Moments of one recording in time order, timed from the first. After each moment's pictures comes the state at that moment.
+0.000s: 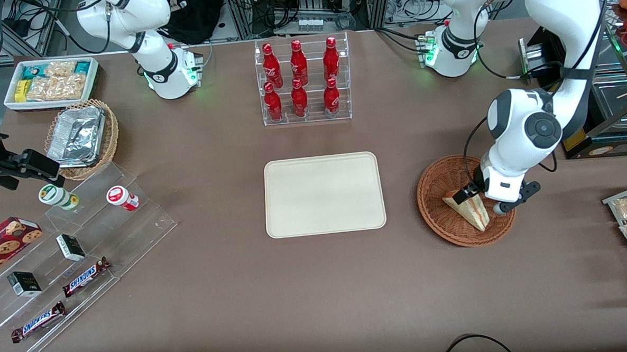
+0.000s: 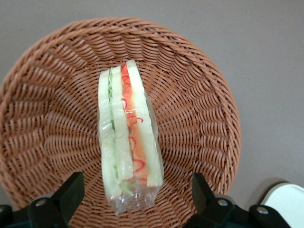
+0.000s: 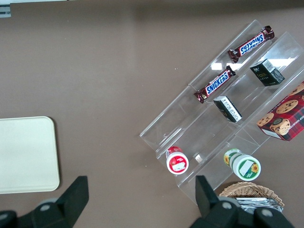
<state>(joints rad) 0.12 0.25 -0.28 -2.17 0.04 2.45 -0.72</state>
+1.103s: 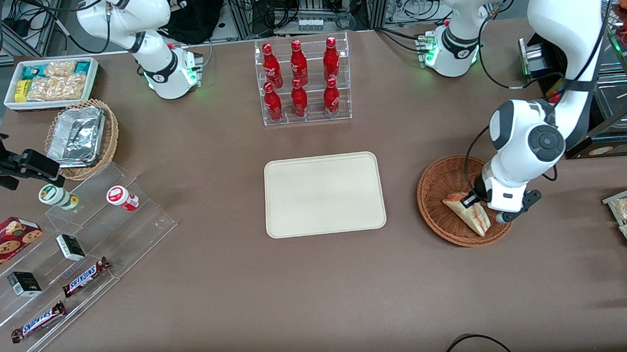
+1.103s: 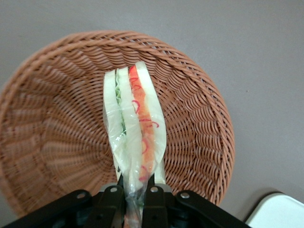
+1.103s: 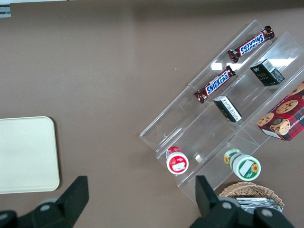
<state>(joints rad) 0.12 0.29 -0.28 -2.05 0.04 2.32 -0.72</state>
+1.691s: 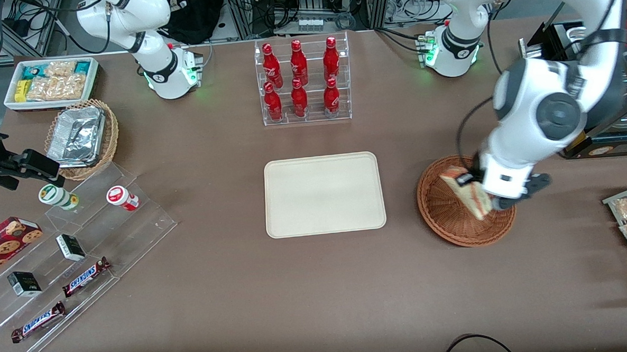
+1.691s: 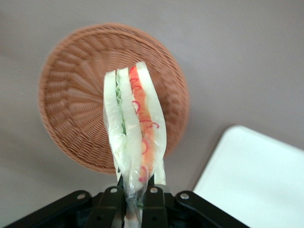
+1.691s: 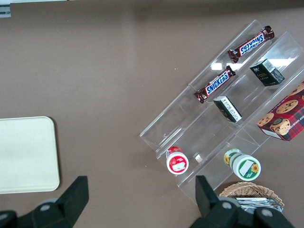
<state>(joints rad) -0.02 0.19 -0.31 -1.81 0.04 1.89 -0.72</state>
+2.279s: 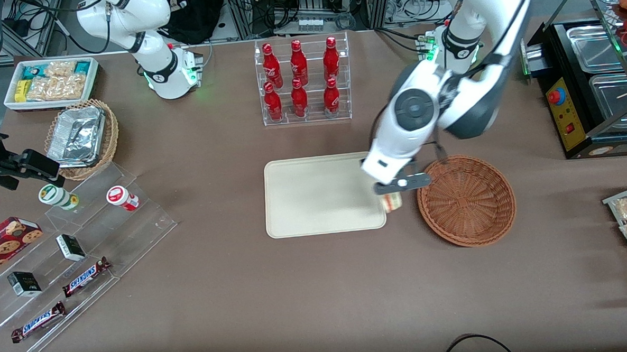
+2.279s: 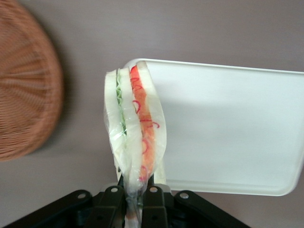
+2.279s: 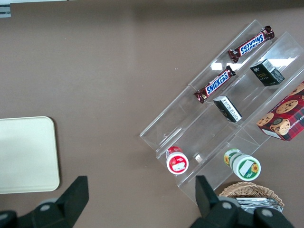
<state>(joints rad) -0.33 0.38 -0.32 -1.69 0.04 2.01 -0.77</state>
